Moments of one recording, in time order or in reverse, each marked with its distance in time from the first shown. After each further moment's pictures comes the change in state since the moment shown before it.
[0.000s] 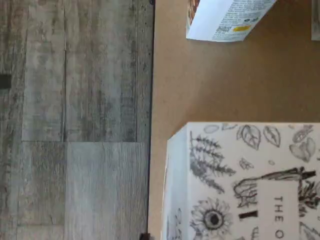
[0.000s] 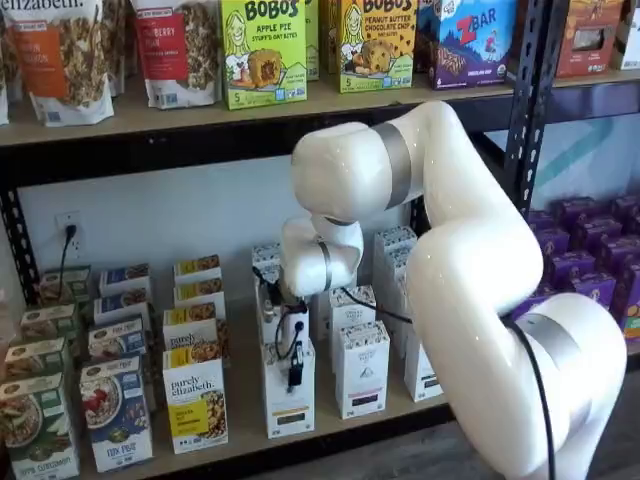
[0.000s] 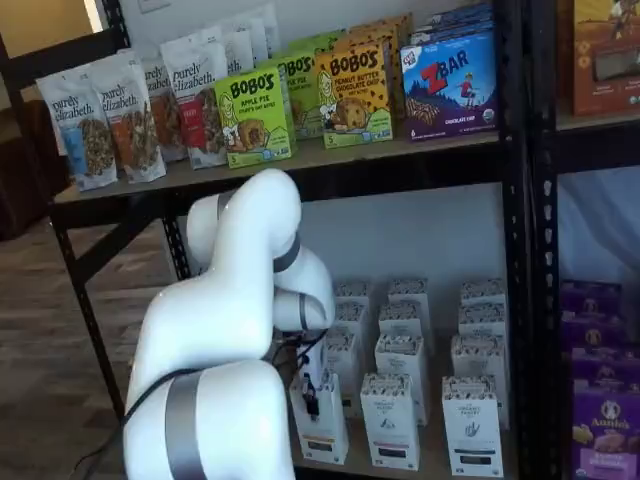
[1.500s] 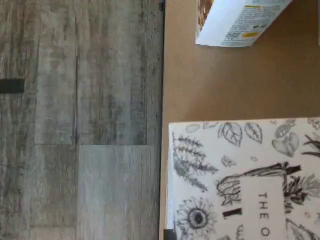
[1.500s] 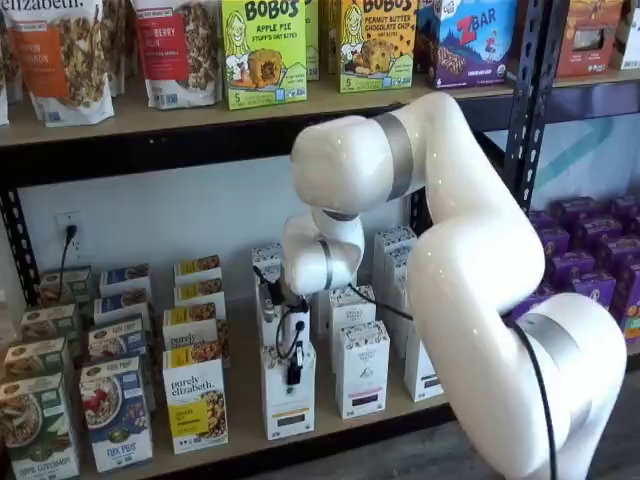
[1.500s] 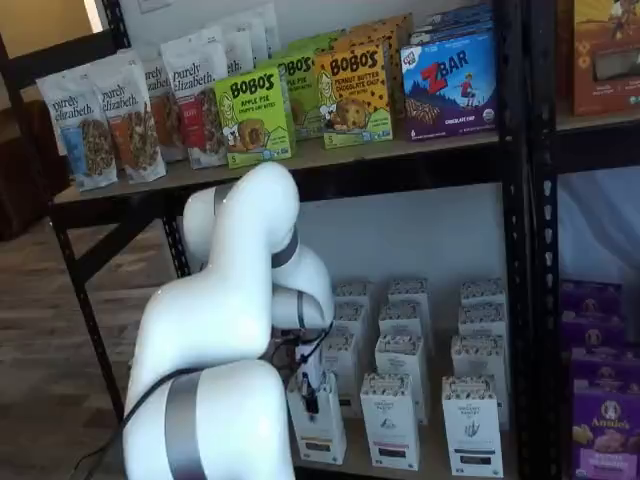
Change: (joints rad) arm 0.005 -0.041 0.057 0.030 -0.006 -0.023
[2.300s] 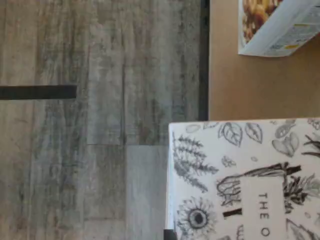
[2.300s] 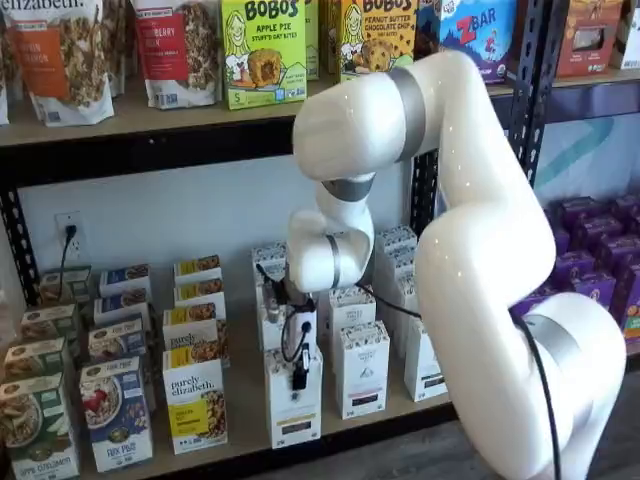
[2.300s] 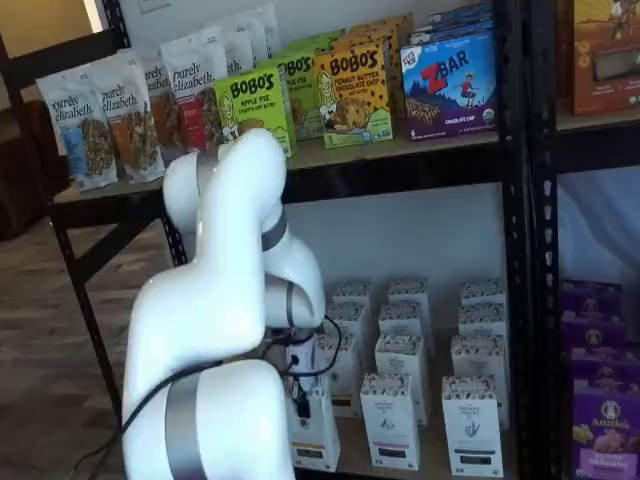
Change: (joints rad) arm 0.027 -0.200 0.290 0.041 -0.075 -0.019
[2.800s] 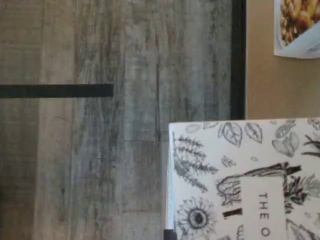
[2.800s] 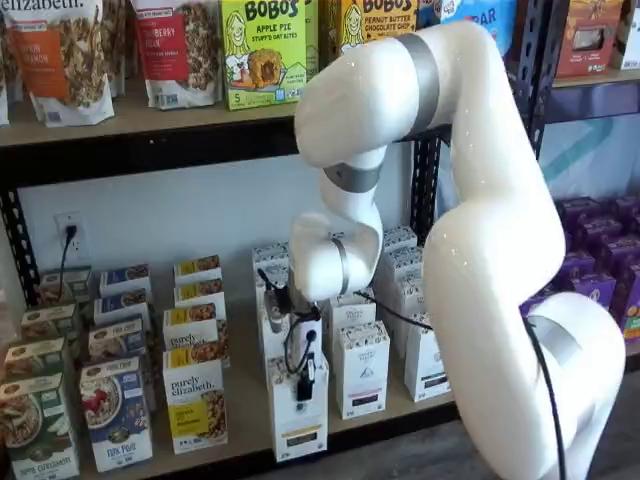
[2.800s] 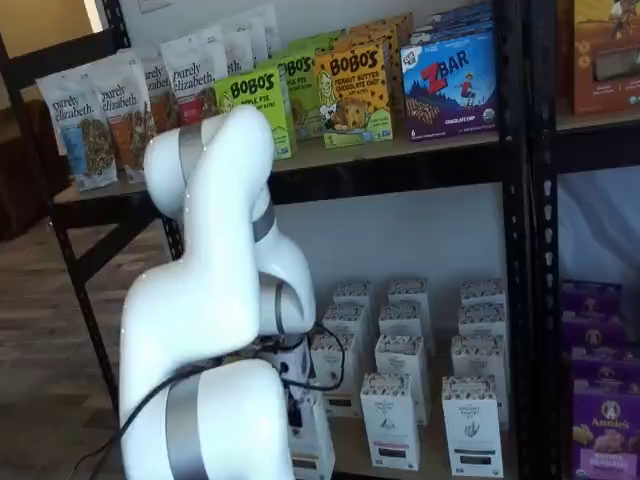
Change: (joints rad) arm 0.040 -0.144 0.223 -0.012 -0.085 0.043
